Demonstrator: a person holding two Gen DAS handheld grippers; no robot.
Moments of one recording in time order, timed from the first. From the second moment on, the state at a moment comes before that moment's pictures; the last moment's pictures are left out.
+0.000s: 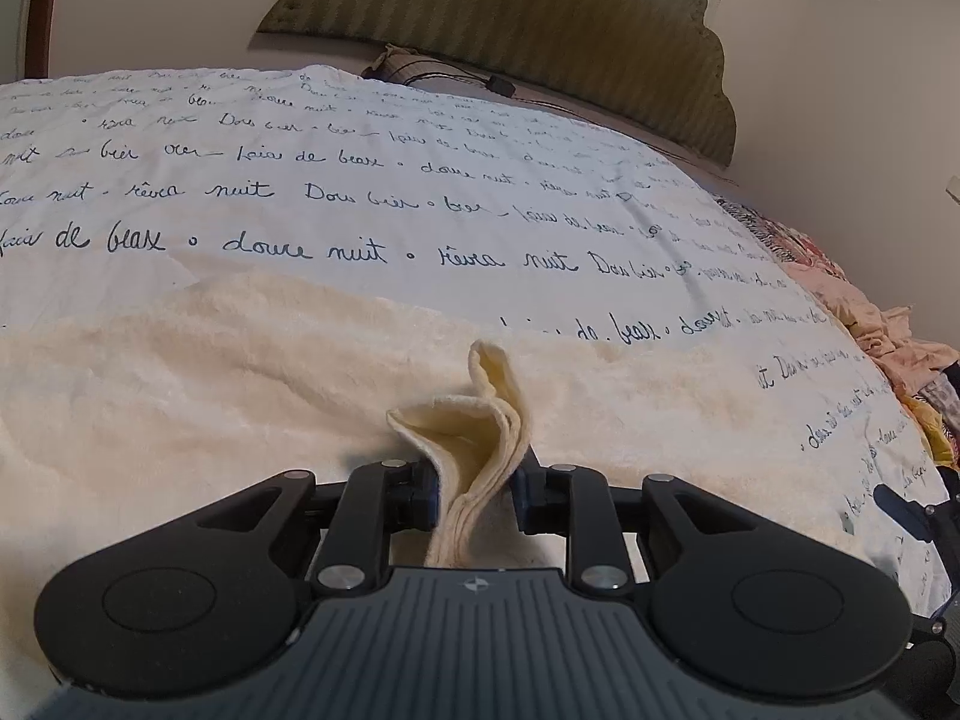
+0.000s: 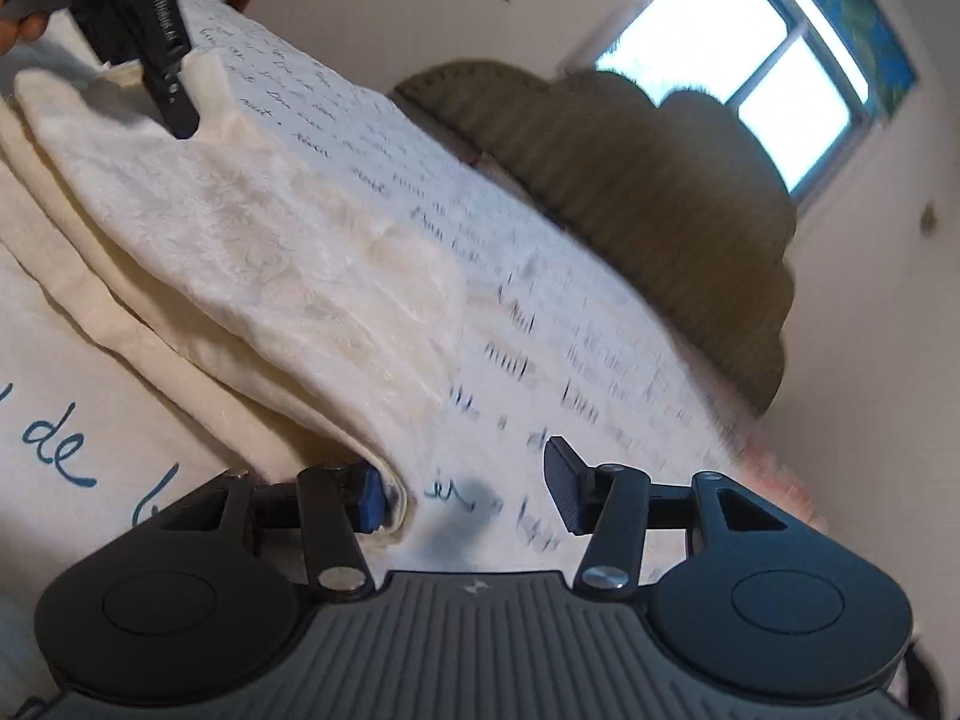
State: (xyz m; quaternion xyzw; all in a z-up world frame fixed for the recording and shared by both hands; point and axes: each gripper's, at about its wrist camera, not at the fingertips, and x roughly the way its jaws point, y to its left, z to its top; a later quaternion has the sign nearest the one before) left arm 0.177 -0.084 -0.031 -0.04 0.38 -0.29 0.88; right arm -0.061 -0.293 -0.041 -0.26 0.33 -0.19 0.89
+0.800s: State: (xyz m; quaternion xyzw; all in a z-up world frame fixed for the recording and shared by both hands) left arm 0.177 -0.104 0.002 -0.04 0.36 -0.32 0.87; right arm 0.030 -0.322 0.003 -0.08 0.38 0.03 0.92
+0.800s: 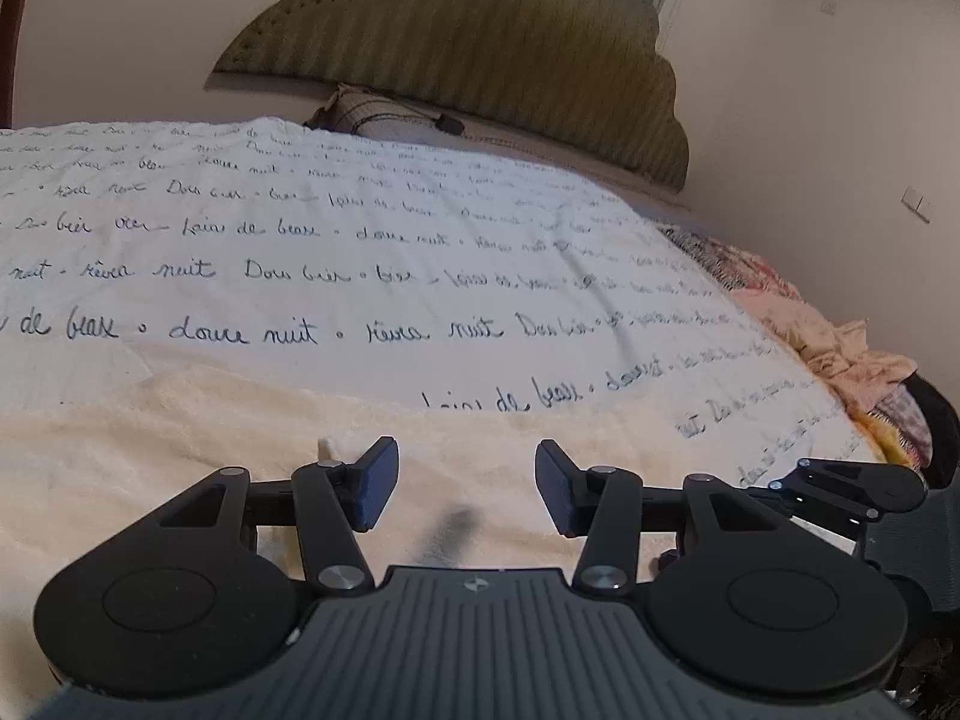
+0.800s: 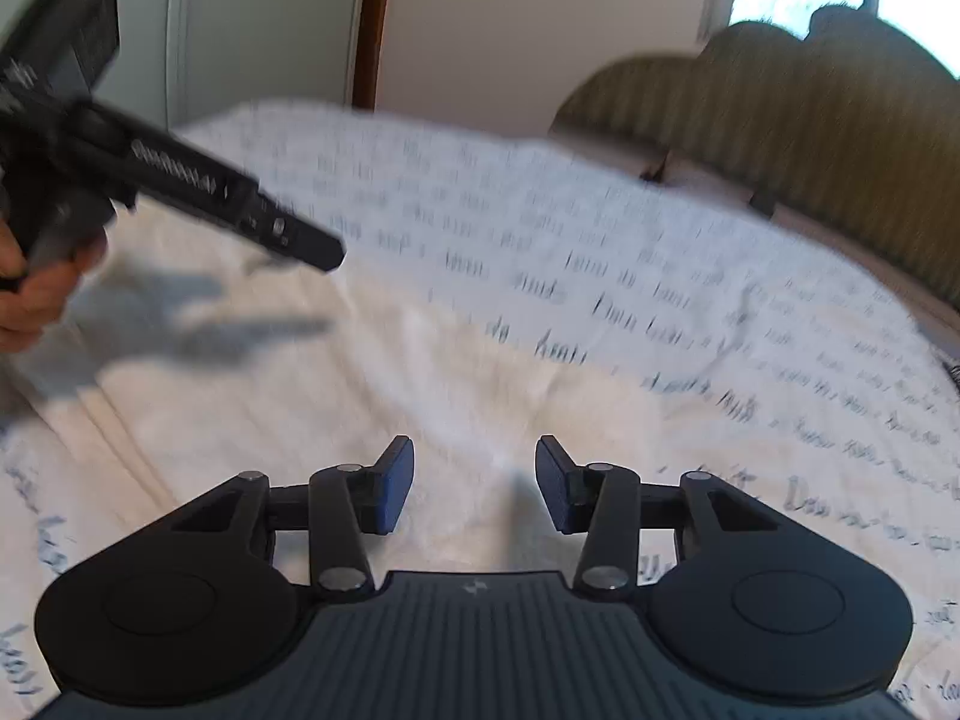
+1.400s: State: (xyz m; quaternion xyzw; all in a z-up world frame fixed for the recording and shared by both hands) left arm 0.121 -0.102 -0.028 0.10 0.33 -0.25 0.91; right arm -0.023 -0.298 -0.008 0.01 0.36 0.04 0.93
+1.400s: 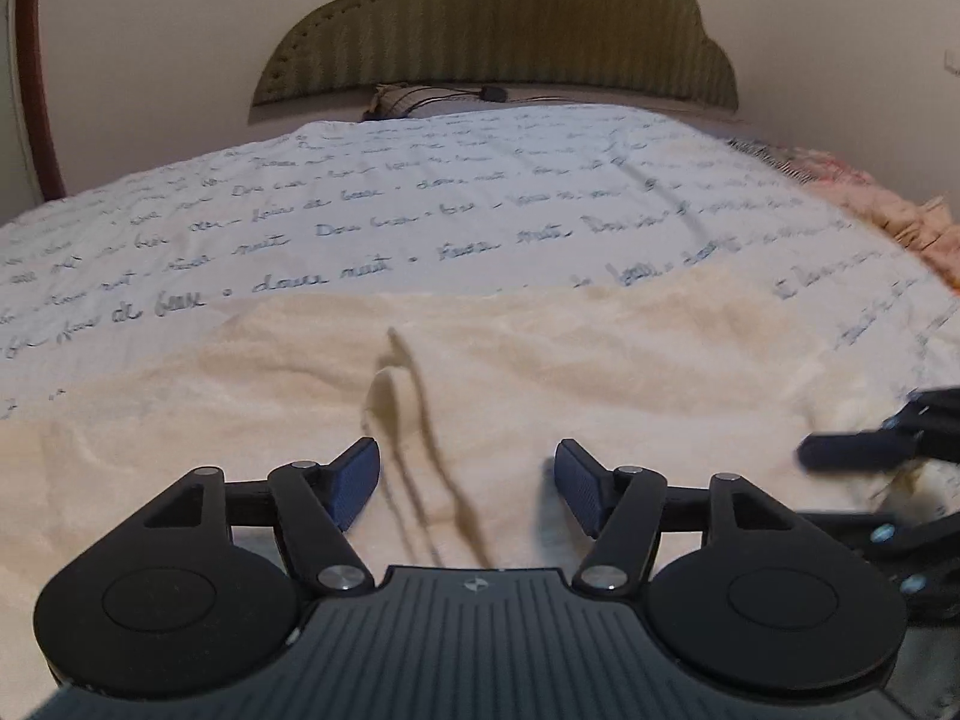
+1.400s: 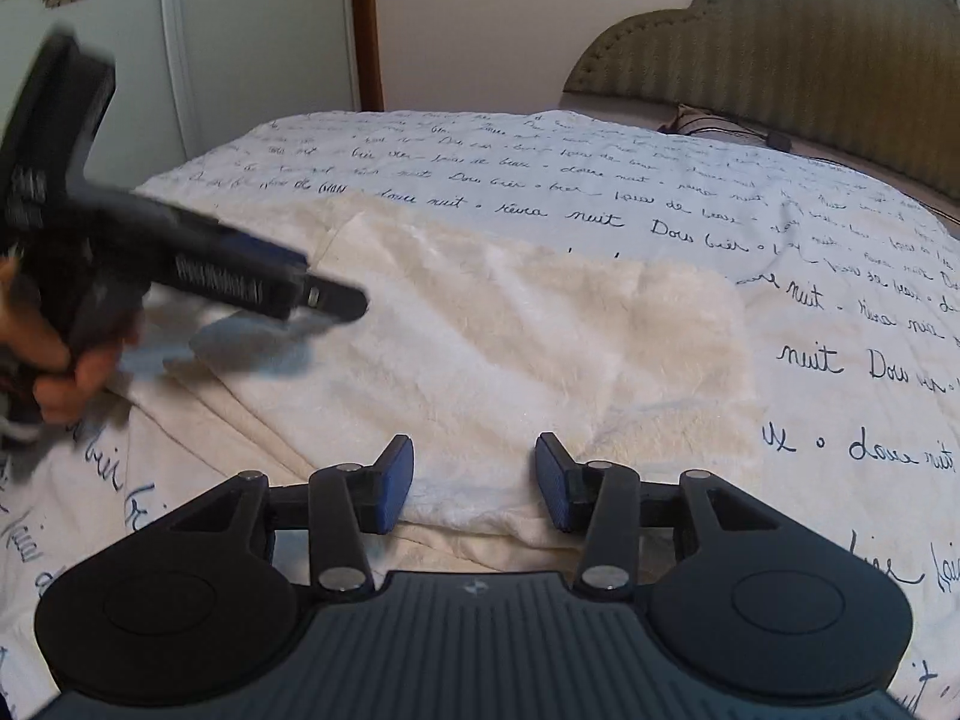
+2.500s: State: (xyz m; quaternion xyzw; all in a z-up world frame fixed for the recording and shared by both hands) left arm 0.103 -0.076 -0.031 0.09 0.32 -0.20 0.92; right arm -0.009 -0.259 -0.018 0.02 0.34 0.00 0.94
